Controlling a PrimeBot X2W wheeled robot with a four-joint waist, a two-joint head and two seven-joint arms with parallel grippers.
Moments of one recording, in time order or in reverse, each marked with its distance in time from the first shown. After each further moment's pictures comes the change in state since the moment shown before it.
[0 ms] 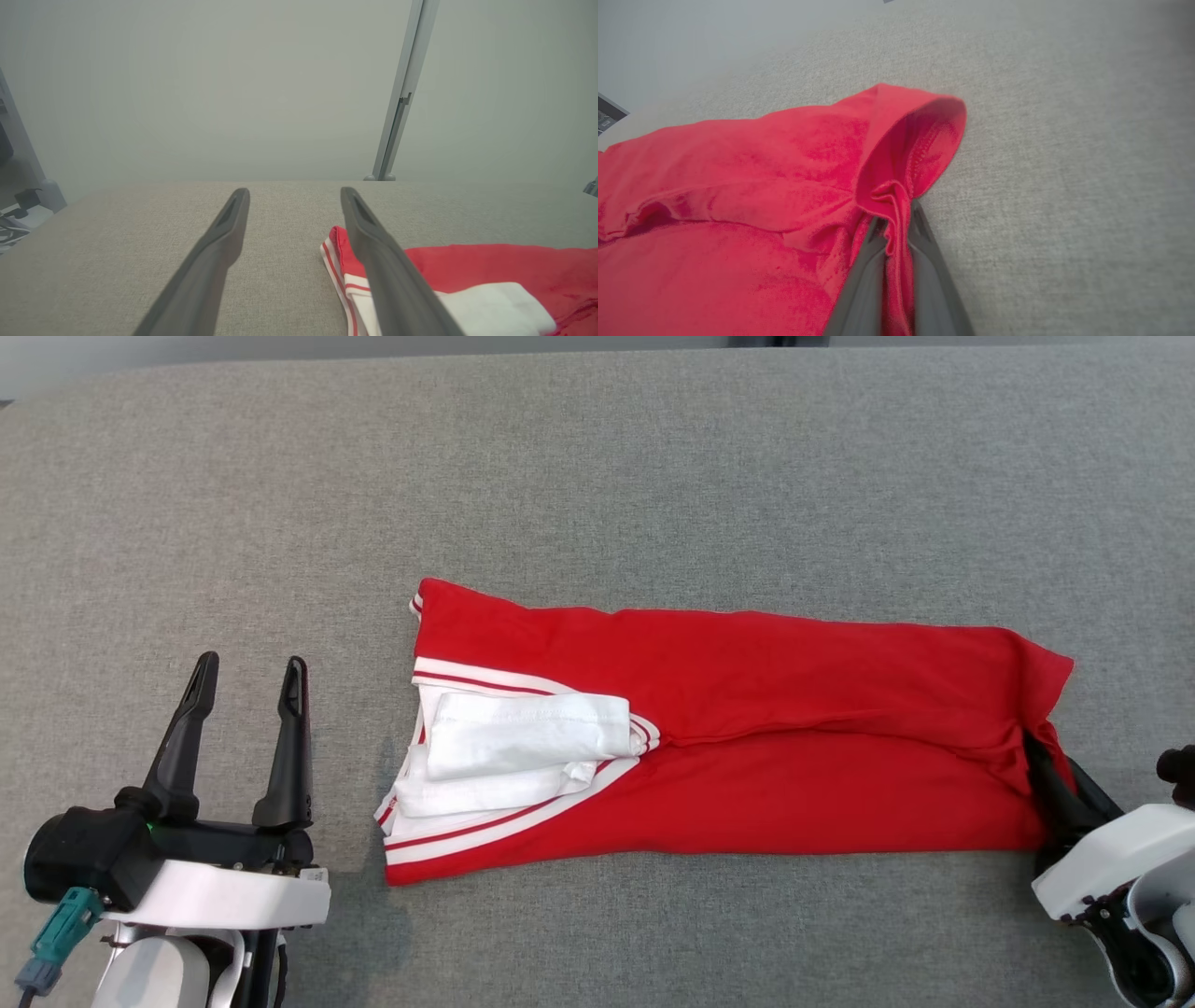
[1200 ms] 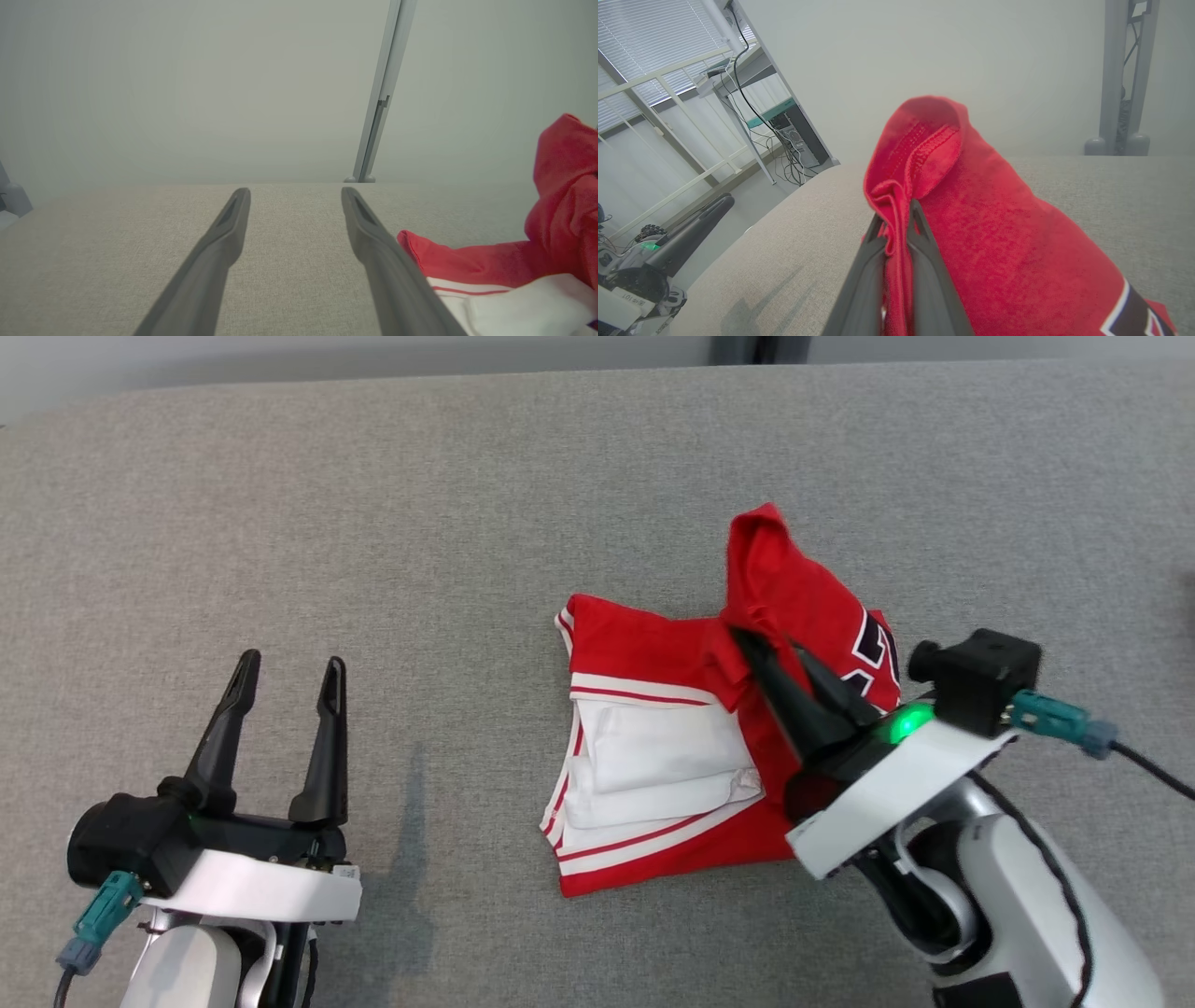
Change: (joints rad) left arm -0.026 -0.022 -0.024 0.037 0.010 -0.026 0.000; right arm -0.108 0.230 0.112 -0.496 -0.175 0.000 0.184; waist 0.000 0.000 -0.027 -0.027
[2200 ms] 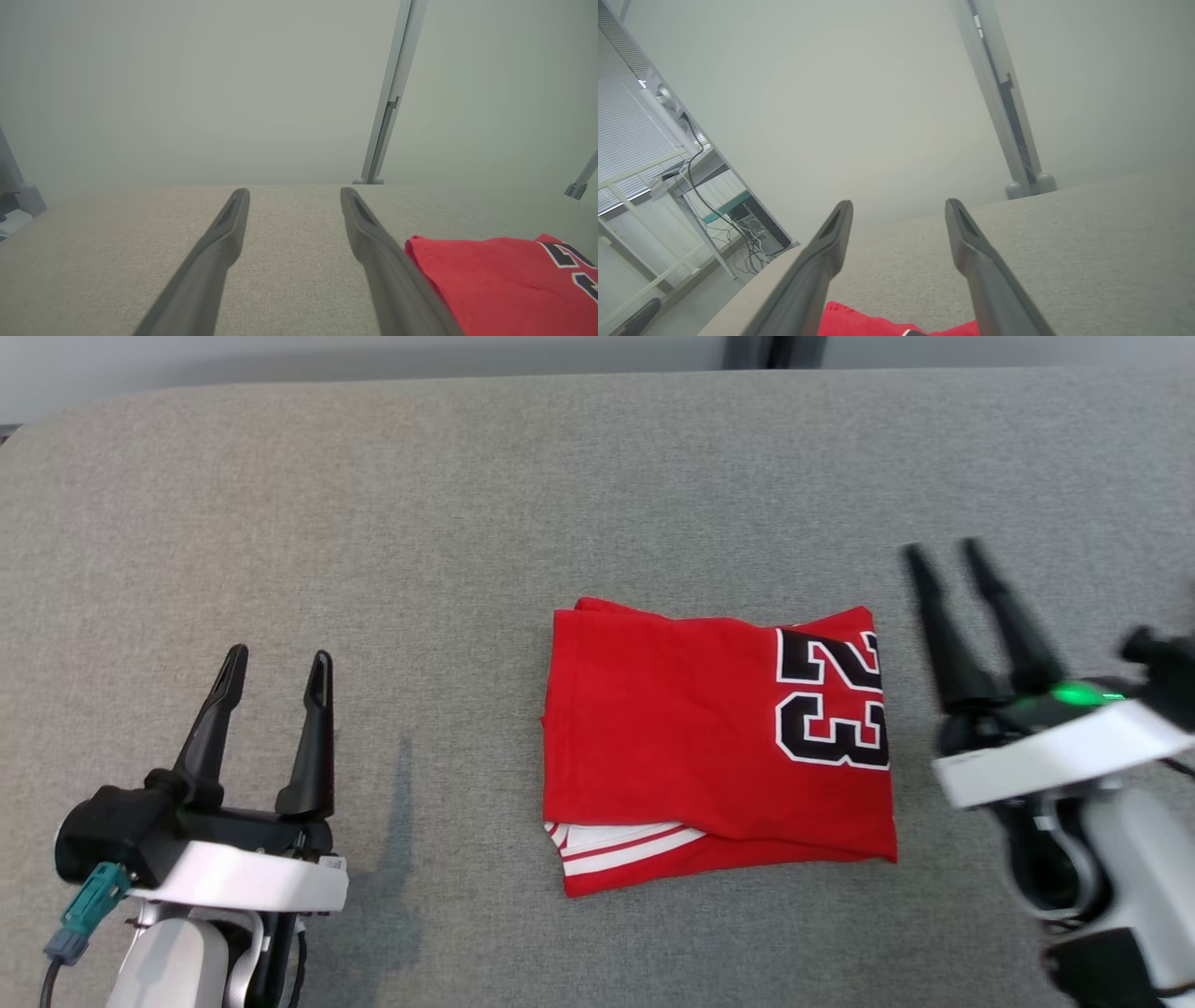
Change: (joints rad) left arm -0.023 -0.024 0.038 0.048 0.022 -0.036 0.000; right arm -0.009 -0.077 -0.113 0.137 0.165 0.000 -0.293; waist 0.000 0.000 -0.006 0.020
